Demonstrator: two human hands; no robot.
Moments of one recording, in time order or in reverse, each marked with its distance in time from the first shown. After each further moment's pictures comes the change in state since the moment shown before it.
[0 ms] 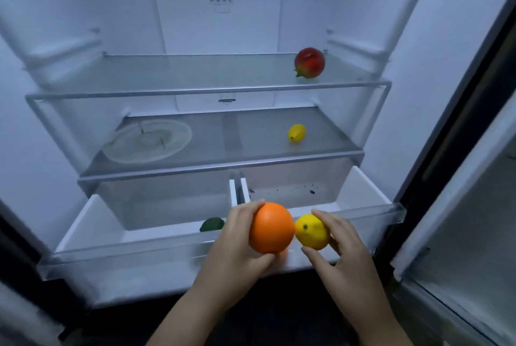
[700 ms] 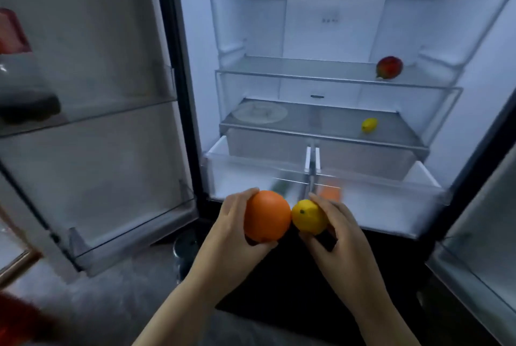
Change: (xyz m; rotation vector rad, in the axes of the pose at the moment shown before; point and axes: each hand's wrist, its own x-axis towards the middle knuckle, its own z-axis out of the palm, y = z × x) left_hand -0.256 0.115 -0.051 0.212 0.394 -0.215; right_hand -0.165 -0.108 -0.028 0.128 -0.268 -0.328
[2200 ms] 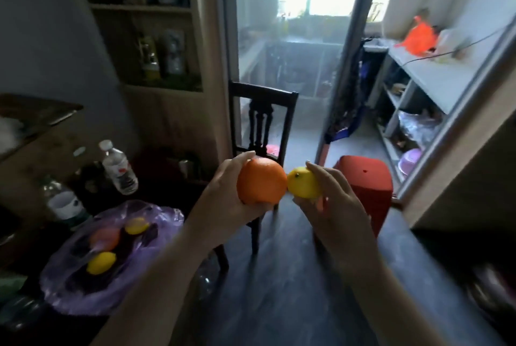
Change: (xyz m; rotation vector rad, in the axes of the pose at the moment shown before) left_hand -0.525 -0.150 -0.541 0.576 1.026 -0.984; right_hand -0.220 -0.548 0.558 0.786 -1.001 -0.888
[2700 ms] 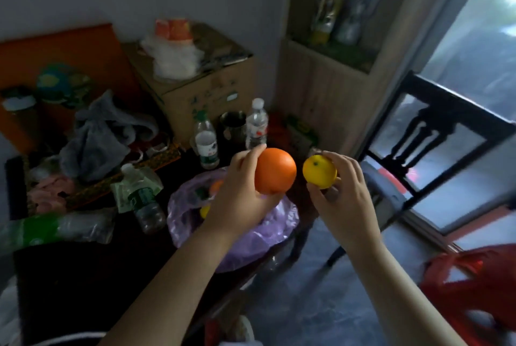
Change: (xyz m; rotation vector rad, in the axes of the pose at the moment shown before) left_hand -0.026 -0.172 -0.112 0.212 0.428 -0.464; right_hand 0.112 -0.039 0.270 0.293 -0.383 -0.219
